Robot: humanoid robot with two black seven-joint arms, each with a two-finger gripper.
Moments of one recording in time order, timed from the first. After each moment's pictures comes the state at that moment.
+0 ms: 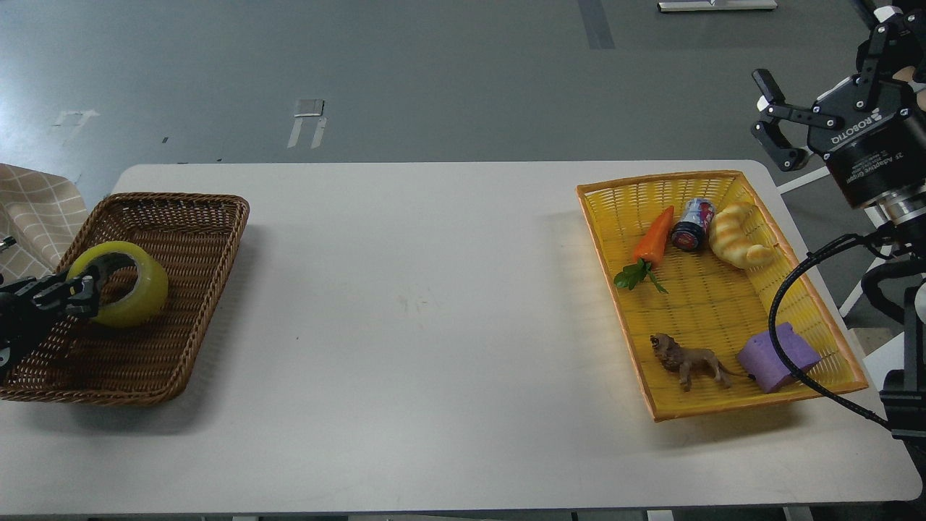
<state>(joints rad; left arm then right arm) -0.28 0.85 -0.75 -0.74 1.77 0.19 -0.34 0.39 -0.17 1.73 1.38 -0.62 0.49 -0.21</state>
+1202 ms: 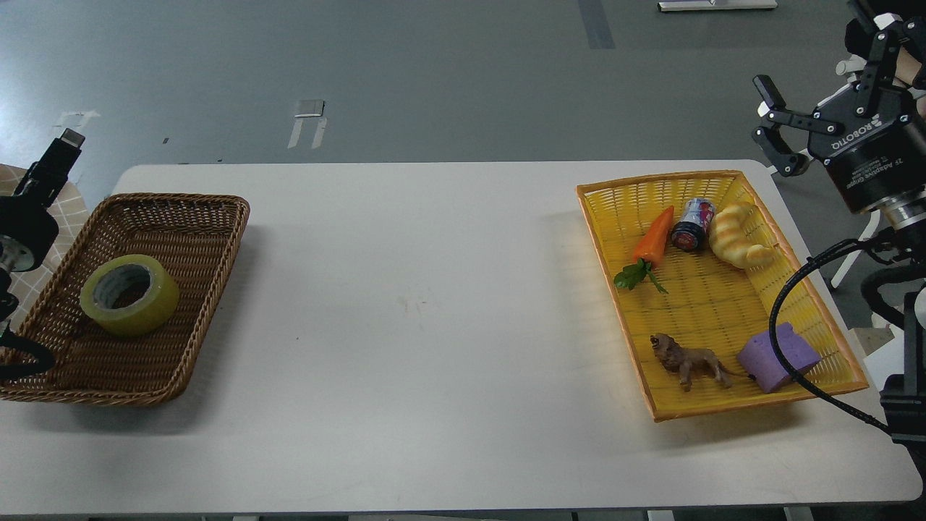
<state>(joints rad) -0.50 0.77 -0.76 -0.78 0.93 0.19 -0.44 0.38 -0.17 1.73 1.38 -0.62 0.49 -0.21</state>
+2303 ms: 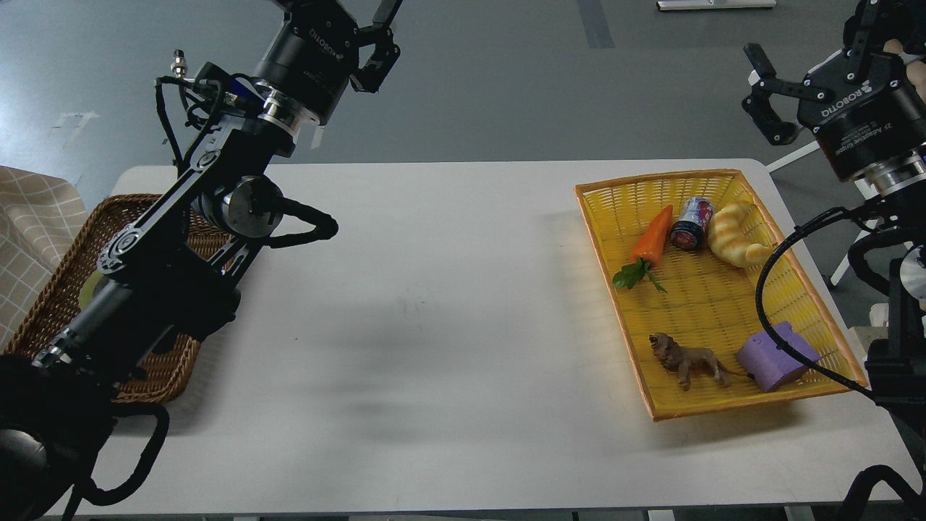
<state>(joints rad) -0.74 0.23 -1.06 -1.18 0.44 -0.15 -0.31 0.51 -0.13 1.71 1.29 -0.64 0.49 -0.21</state>
